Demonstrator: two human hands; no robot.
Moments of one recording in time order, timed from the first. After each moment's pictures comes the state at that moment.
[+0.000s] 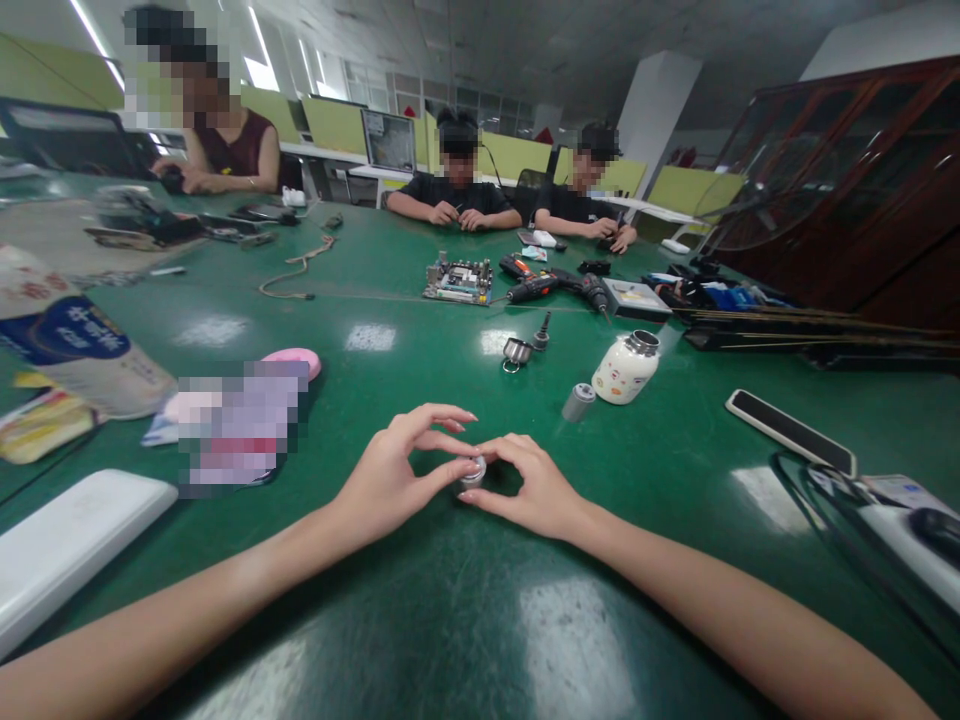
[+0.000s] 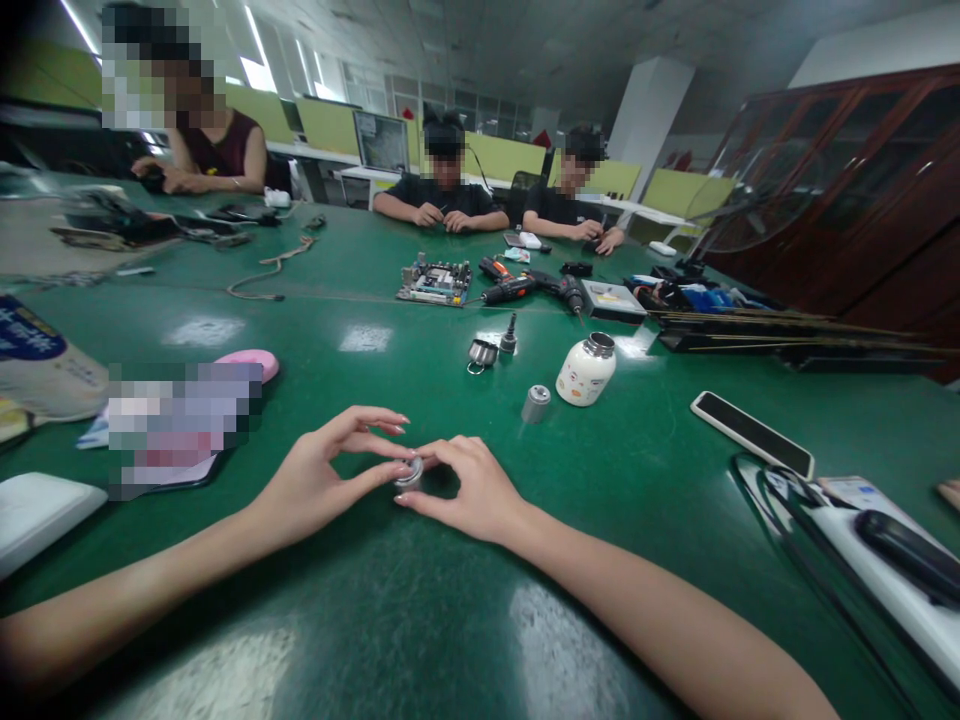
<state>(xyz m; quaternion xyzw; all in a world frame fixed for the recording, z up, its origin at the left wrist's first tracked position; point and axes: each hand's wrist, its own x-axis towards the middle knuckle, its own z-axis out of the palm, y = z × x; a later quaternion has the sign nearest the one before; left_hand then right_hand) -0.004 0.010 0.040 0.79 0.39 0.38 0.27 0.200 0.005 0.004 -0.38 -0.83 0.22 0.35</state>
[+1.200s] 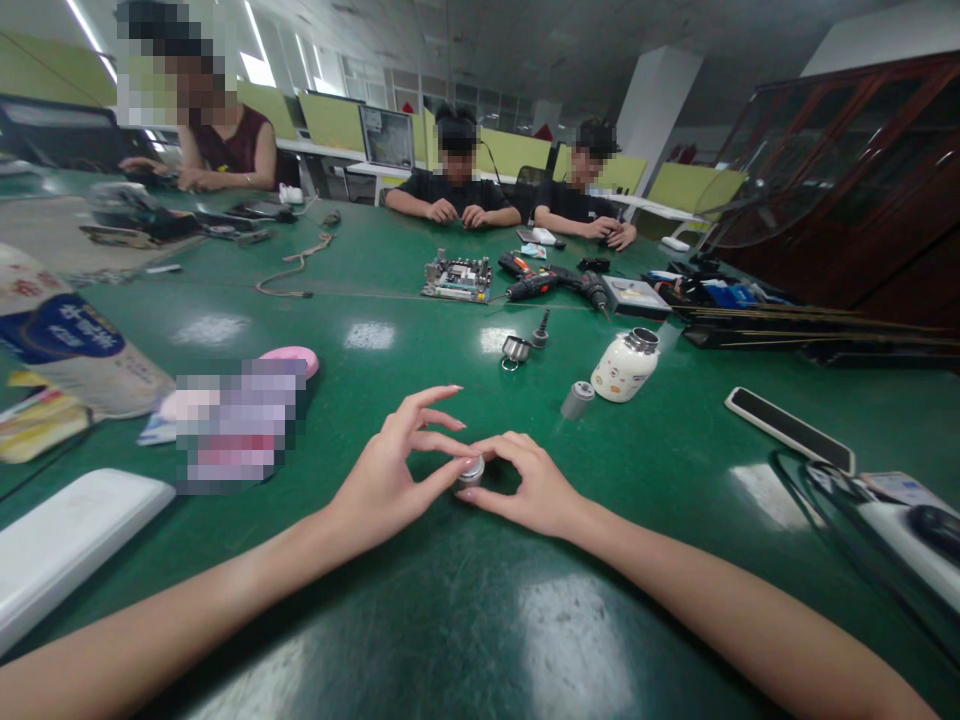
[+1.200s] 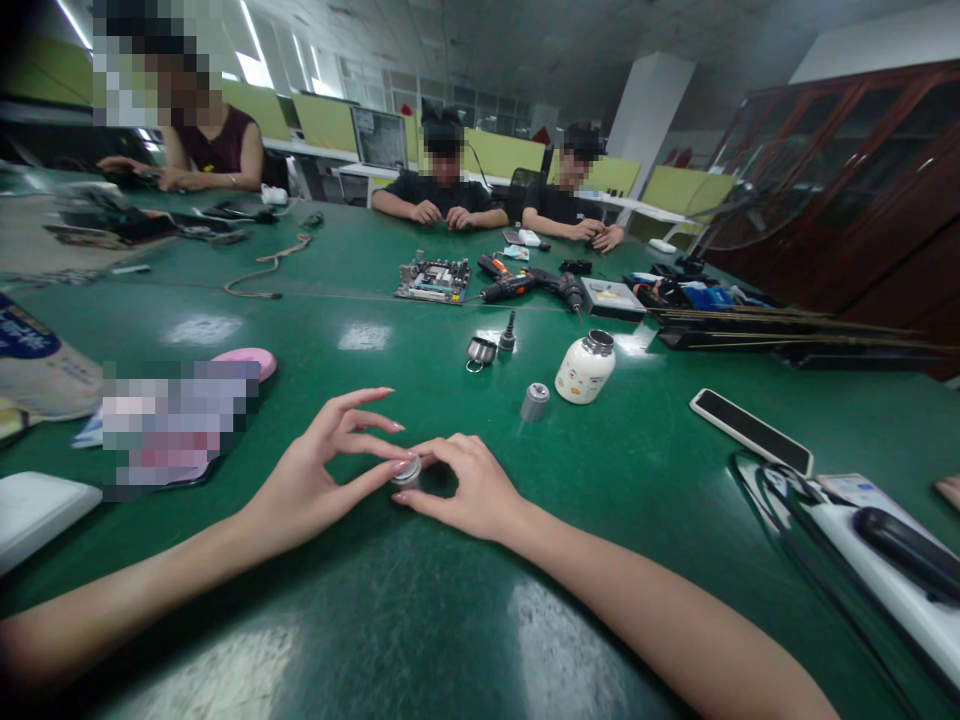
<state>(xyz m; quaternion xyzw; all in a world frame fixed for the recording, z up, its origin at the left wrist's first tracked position) 0.000 0.004 0.042 0.78 0.39 0.42 0.27 0.199 0.005 0.006 -0.38 -0.83 0.22 0.34</state>
